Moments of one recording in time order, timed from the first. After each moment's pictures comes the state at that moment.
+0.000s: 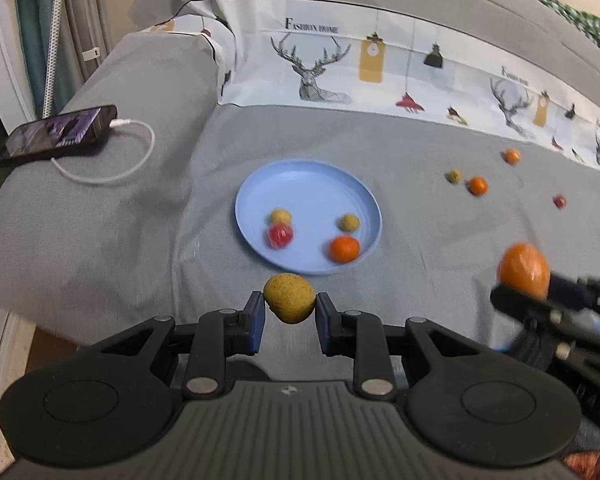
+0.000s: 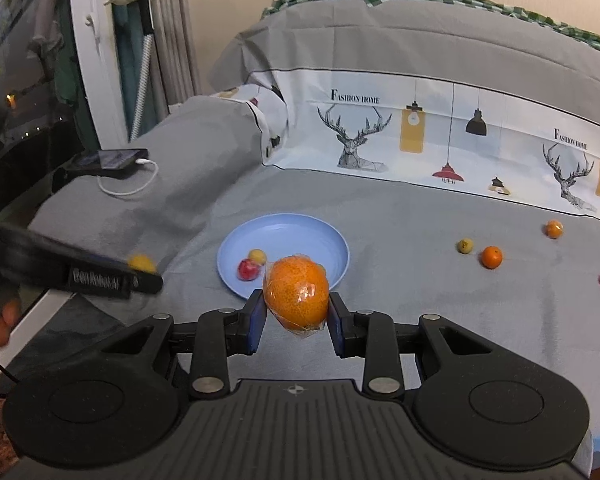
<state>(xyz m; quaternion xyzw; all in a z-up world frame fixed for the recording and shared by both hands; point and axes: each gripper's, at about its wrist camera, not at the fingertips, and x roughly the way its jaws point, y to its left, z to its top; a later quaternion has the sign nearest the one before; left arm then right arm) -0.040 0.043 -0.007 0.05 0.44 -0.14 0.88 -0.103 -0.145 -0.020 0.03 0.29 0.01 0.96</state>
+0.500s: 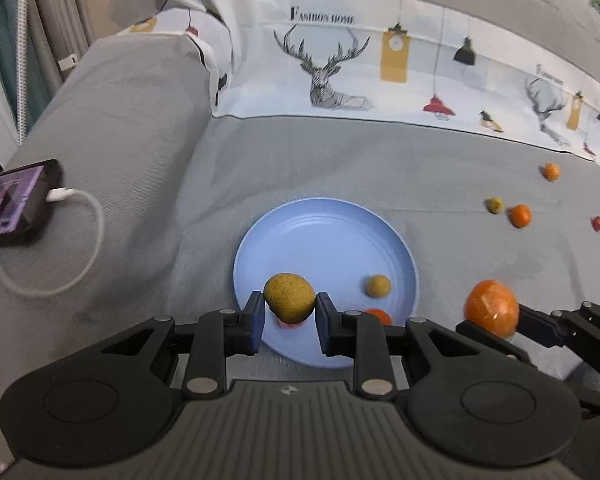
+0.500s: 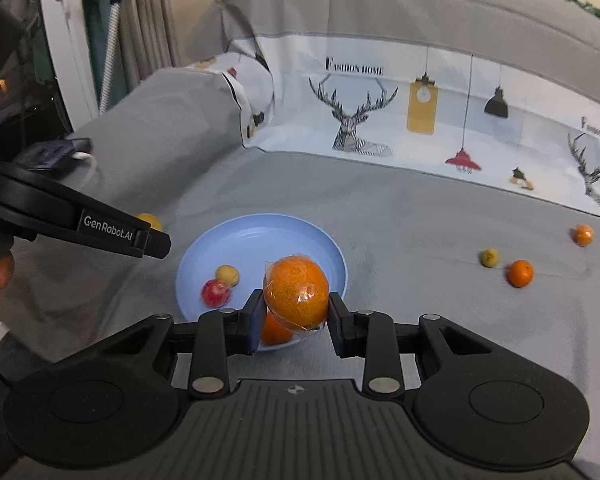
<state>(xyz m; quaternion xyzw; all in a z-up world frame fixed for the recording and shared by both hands) 0.083 0.004 -0.031 0.08 0.47 -0.12 0.87 0.019 -0.155 -0.055 0.03 0.34 0.00 0.94</state>
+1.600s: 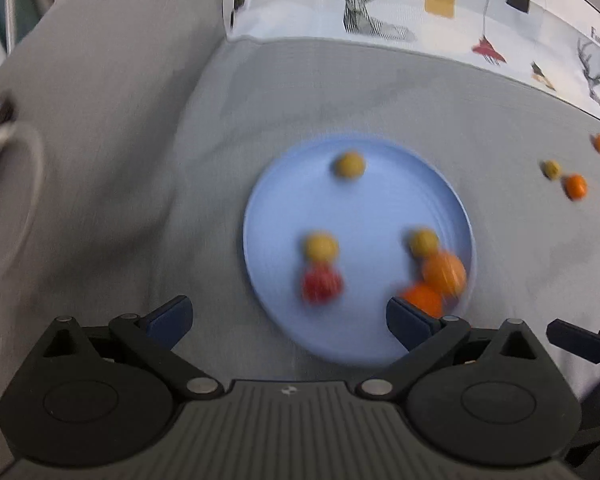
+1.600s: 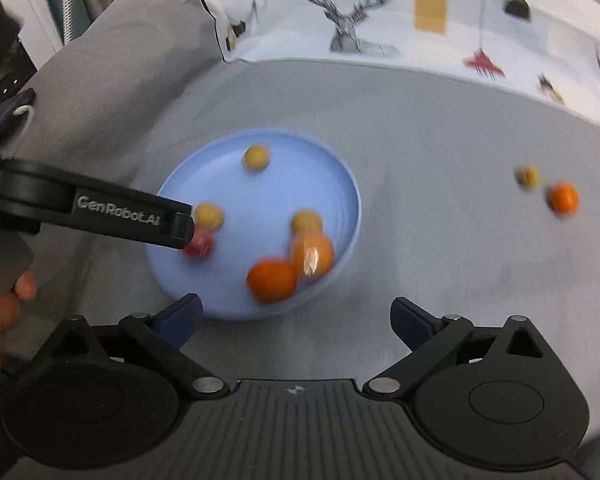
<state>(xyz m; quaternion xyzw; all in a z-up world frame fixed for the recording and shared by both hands) 0.119 0.006 -0.088 0.08 0.56 -0.08 0.82 0.062 -0.158 -0.101 0.08 0.47 -0.01 0.88</state>
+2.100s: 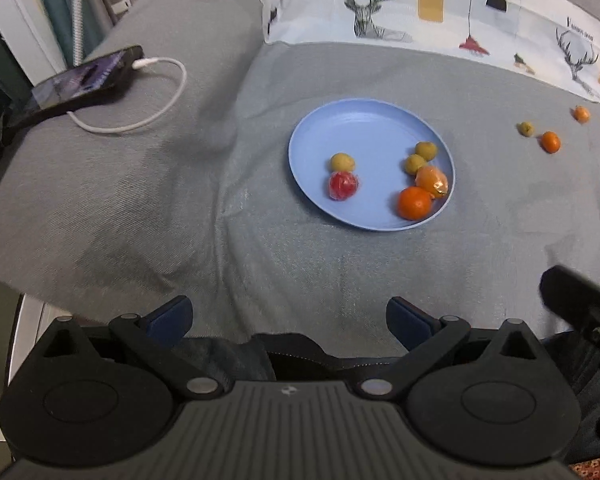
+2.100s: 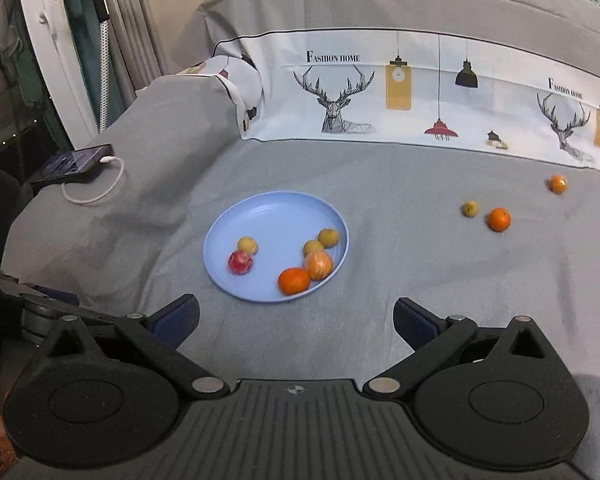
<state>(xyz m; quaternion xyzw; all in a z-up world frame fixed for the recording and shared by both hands) -0.013 0.042 -0.042 0.10 0.51 -0.05 0.85 -0.062 -0.137 -0.026 0.08 0.35 -0.02 0.93</state>
